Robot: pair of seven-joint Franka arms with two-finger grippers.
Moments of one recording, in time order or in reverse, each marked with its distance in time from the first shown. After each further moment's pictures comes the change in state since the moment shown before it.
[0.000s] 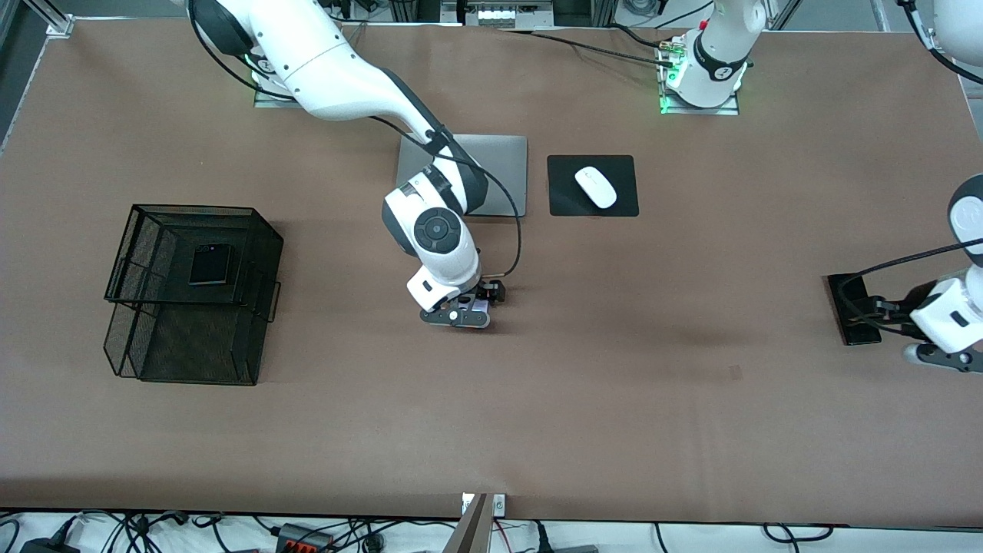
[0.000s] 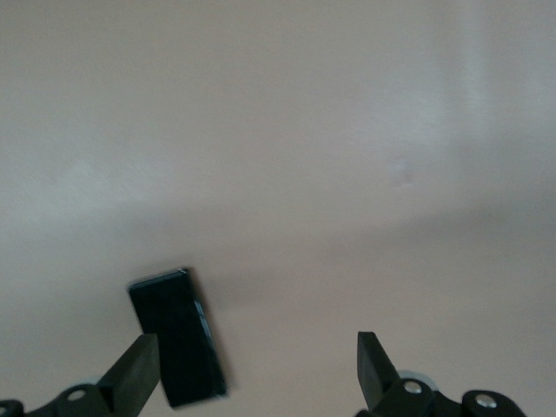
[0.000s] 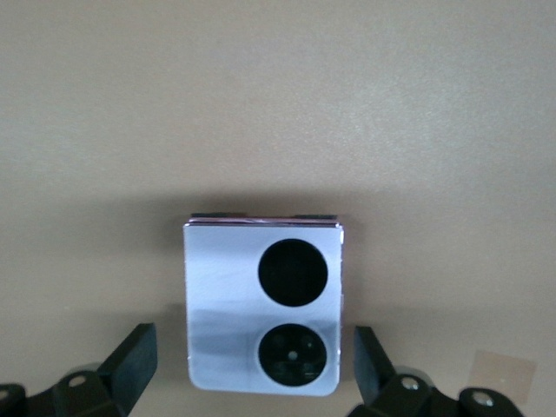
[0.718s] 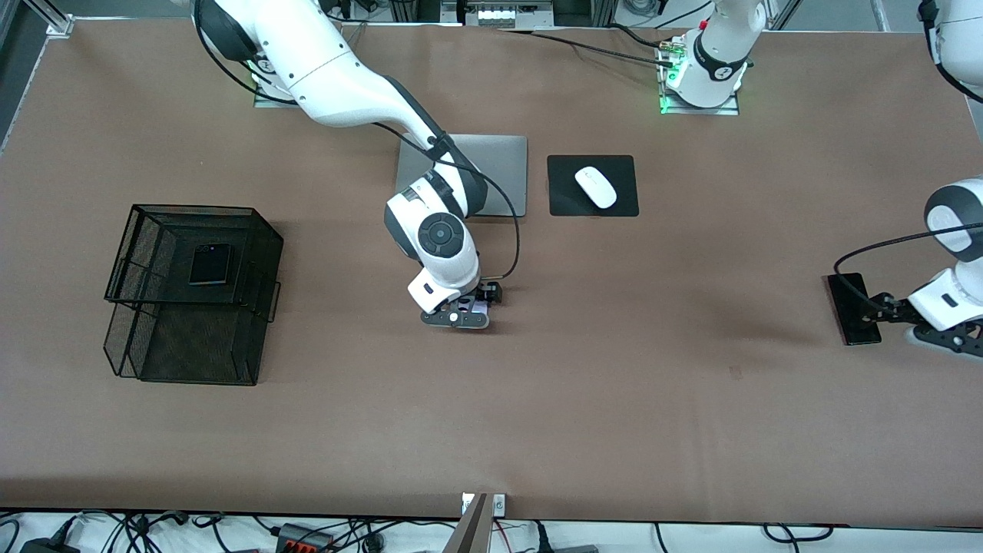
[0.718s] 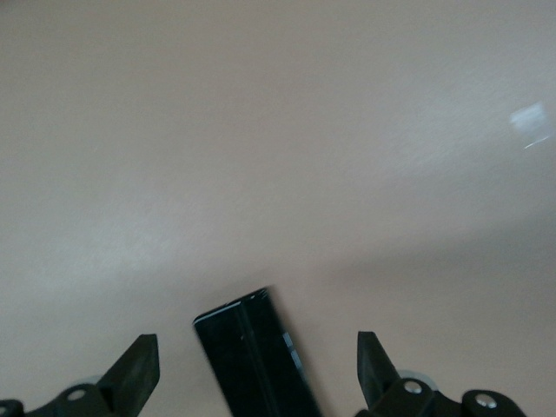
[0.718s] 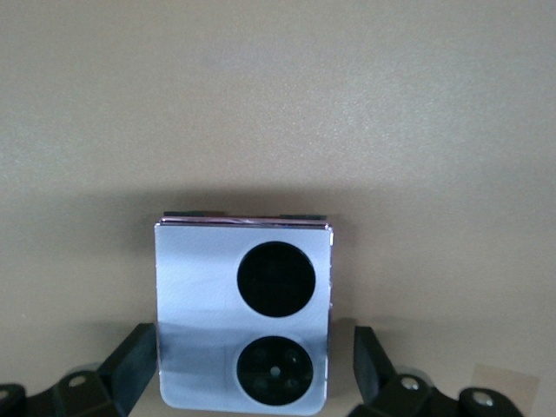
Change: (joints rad) left arm 0.125 0.007 -0.001 -0.242 0.000 0.382 0.225; right arm 0.001 0.021 0.000 0.004 -0.017 0.001 0.000
